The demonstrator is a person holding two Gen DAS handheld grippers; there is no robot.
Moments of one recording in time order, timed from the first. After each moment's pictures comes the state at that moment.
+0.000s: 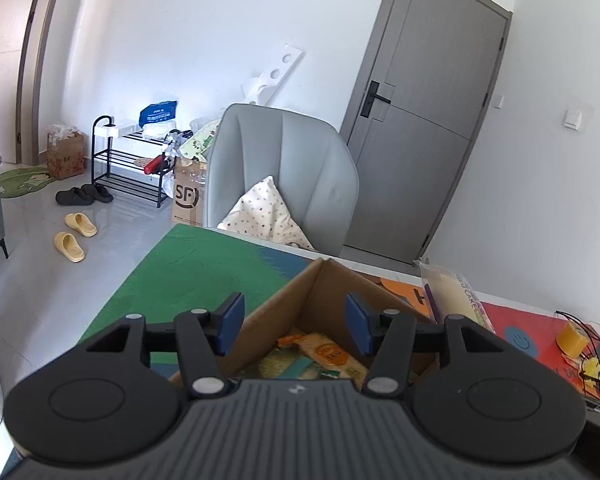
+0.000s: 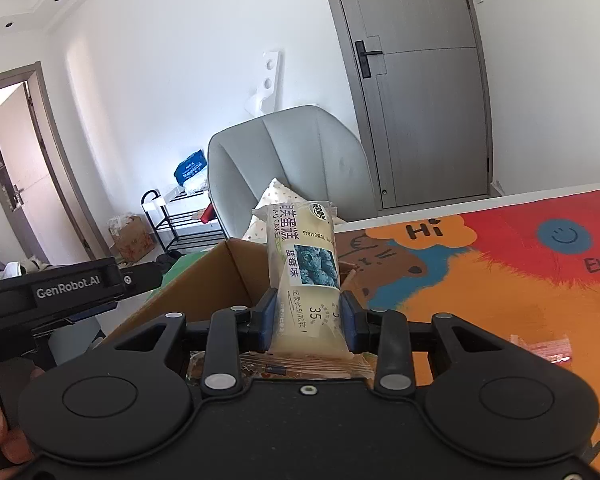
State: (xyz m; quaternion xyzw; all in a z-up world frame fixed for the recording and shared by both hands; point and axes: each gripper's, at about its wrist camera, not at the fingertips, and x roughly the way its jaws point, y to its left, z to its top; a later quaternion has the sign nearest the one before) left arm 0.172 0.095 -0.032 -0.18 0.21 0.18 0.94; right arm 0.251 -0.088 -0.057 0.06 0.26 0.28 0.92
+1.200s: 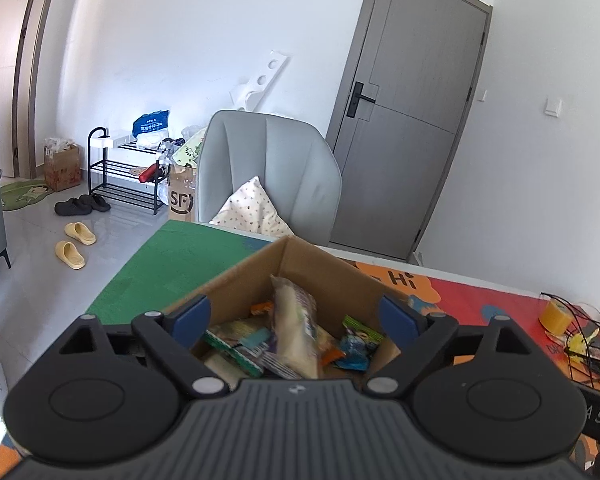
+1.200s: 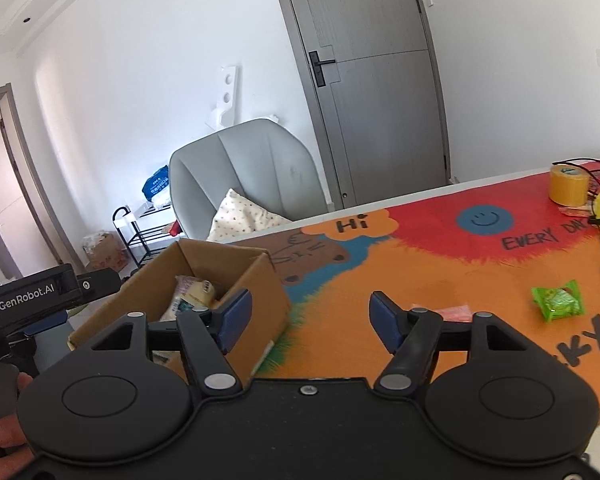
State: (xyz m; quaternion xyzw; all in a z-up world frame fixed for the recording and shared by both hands) left arm 0.141 0.039 -0.022 -0.16 0.21 0.17 0.95; right arm 0.218 -0.171 -0.053 0.08 0.26 0.22 0.94
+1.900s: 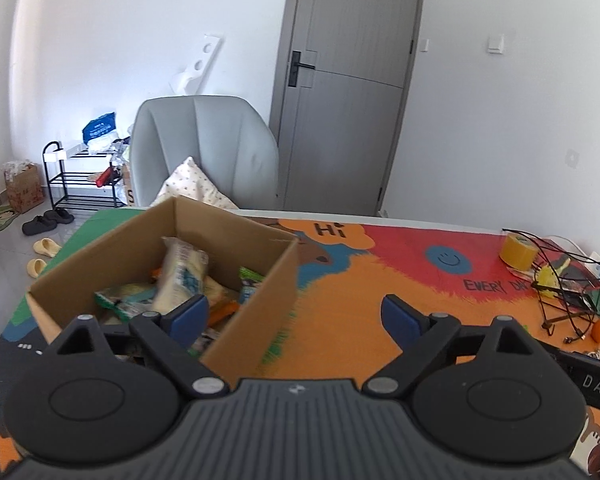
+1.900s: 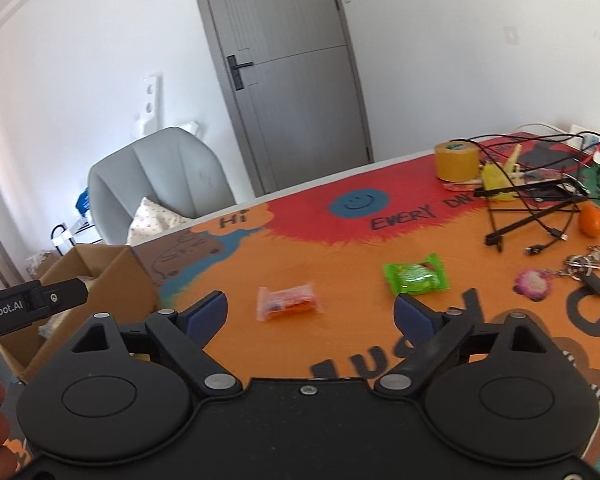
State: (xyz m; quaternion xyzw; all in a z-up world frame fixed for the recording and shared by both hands) left arm 0.166 -0.058 -0.041 -0.10 0.25 0.11 0.96; right arm 0.220 -0.272 -0.083 0.10 0.27 0.12 0.95
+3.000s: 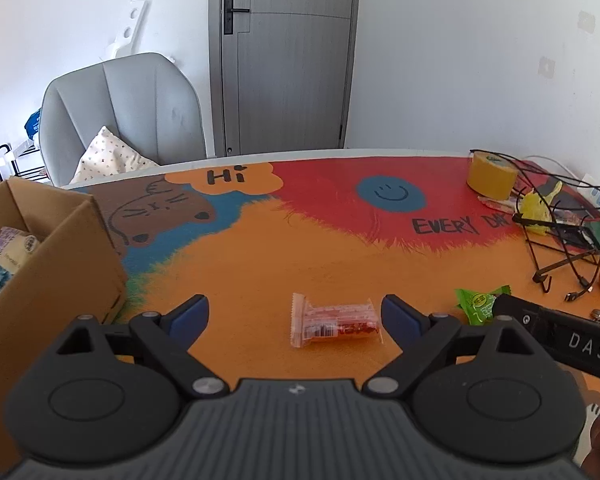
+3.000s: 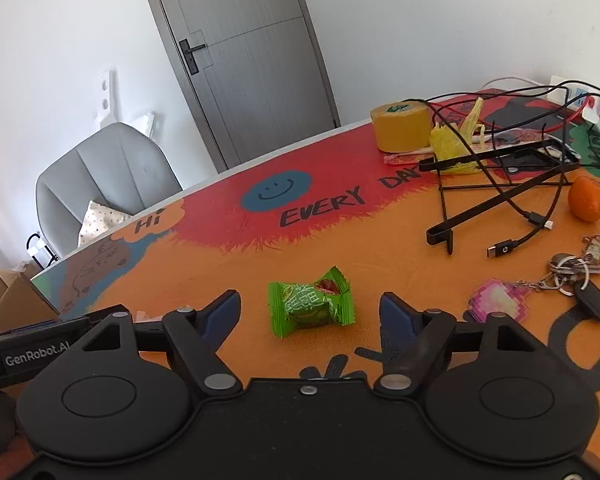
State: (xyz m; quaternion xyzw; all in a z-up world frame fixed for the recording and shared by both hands) left arm 0.285 -0.162 -0.098 -0.04 0.34 0.06 0.94; right arm 0.310 -0.341 -0.134 0.13 0.32 0.10 0.93
